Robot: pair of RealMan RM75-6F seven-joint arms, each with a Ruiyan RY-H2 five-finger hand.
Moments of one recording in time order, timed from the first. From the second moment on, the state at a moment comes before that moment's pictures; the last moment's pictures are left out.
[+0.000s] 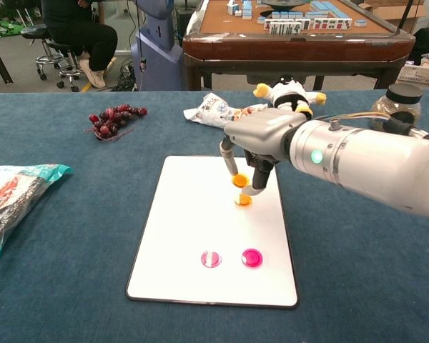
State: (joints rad) left arm -0.06 -1.06 -0.12 -1.57 1.38 1.49 -0.15; right arm 1.00 -1.68 0.17 -1.57 -0.68 0.98 -0.90
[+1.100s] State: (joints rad) left arm -0.05 -1.05 -0.11 -1.57 1.38 1.49 -0.17; right arm 1.09 -1.82 0.18 -1.39 -0.65 0.93 -0.81
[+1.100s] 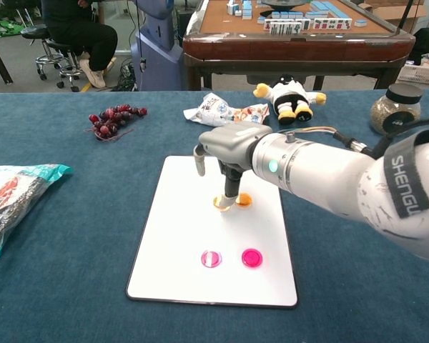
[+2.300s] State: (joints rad) left arm -0.08 -1.08 -0.07 -1.58 1.45 1.45 -0.10; right arm 0.66 -1.27 -0.12 -1.77 -1.19 1.39 -0.63
